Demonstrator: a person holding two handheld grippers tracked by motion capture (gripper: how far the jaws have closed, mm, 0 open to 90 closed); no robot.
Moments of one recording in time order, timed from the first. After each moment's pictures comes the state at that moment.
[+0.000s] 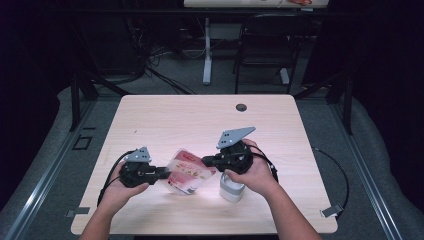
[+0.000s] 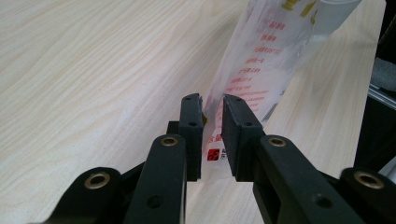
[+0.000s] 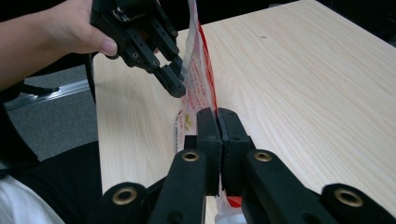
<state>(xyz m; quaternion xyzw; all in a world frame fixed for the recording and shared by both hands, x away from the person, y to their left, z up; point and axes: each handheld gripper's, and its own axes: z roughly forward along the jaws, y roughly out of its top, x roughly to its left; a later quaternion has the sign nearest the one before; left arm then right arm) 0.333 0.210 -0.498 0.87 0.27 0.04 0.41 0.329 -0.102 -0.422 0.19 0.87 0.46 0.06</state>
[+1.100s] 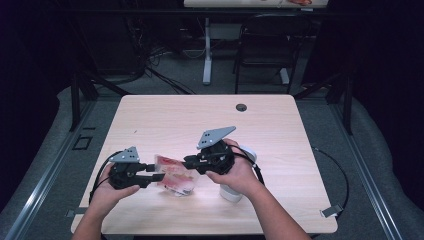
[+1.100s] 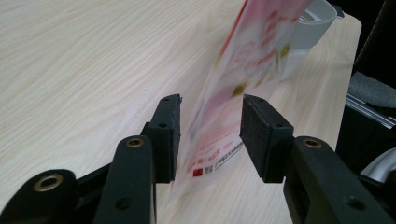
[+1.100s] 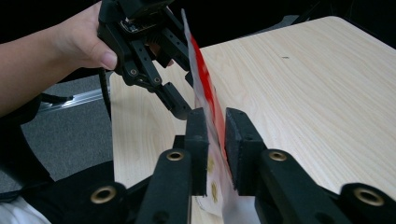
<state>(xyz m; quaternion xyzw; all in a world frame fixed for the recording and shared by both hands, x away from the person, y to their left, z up) 0.323 0.233 -0.485 0.85 0.27 0.04 0.44 0.327 -0.059 -0.417 0.17 0.86 0.47 0.05</state>
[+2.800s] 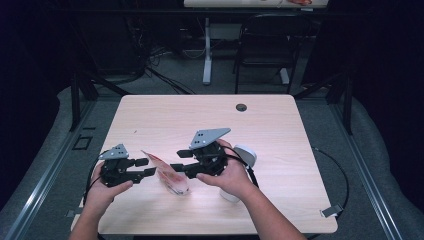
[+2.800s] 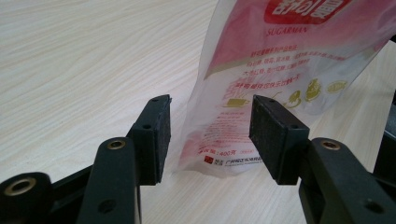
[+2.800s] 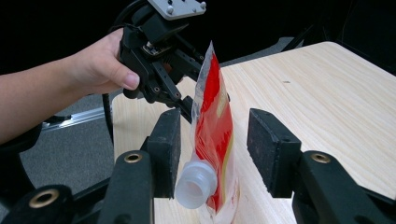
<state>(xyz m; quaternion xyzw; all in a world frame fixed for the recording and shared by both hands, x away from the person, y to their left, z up) 0.330 0.258 -0.493 0.82 0.34 0.08 0.45 0.320 -0.042 -0.411 0.17 0.84 0.51 0.06</state>
